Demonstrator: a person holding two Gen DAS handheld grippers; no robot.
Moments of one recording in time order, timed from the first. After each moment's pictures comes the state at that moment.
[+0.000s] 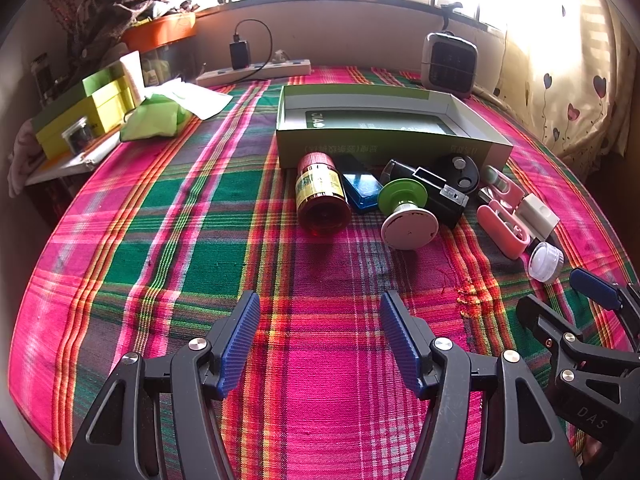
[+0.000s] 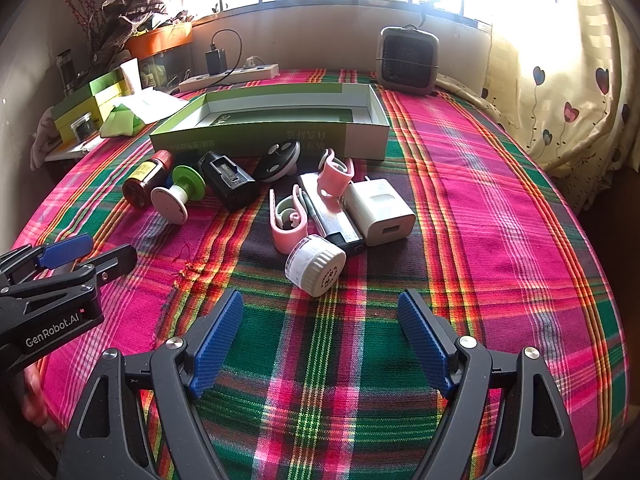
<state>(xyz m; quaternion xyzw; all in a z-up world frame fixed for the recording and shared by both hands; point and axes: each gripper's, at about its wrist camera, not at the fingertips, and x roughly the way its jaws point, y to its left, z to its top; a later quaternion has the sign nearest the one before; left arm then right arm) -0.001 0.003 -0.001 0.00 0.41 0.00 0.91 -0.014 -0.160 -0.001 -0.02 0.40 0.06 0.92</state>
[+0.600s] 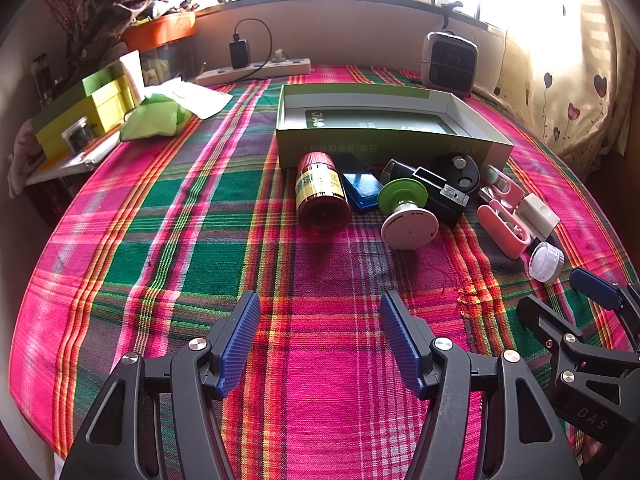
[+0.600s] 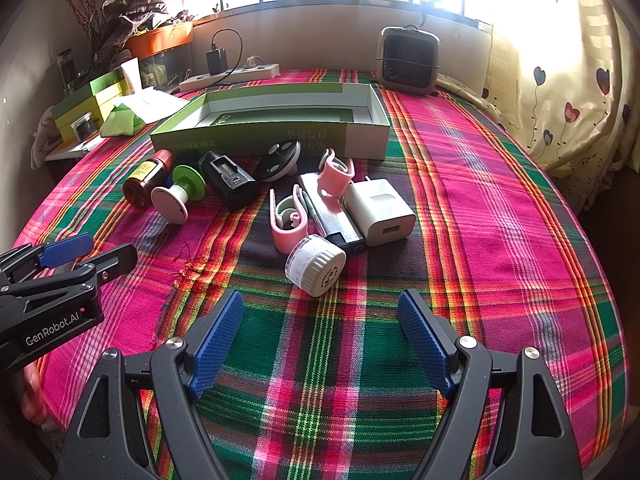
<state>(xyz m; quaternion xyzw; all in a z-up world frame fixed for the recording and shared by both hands) -0.001 0.003 -0.001 0.00 0.41 0.00 0.91 -0.012 -0.159 -0.001 -0.02 0.40 0.06 0.92</state>
